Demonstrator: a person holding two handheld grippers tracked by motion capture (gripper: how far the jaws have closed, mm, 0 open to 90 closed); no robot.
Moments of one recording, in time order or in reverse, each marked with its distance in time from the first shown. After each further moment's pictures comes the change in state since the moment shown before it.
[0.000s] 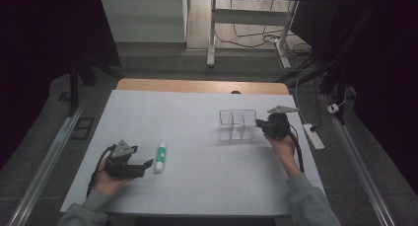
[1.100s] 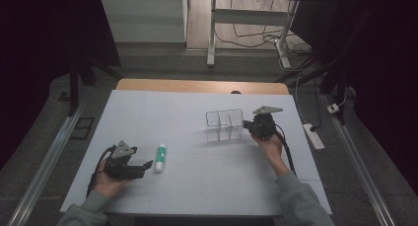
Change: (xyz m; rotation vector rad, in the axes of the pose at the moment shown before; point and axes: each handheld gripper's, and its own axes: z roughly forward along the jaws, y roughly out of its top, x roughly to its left) left arm -0.001 -0.002 -0.001 0.014 0.002 0.004; right arm 0.033 0.007 0.026 0.019 0.051 -0.045
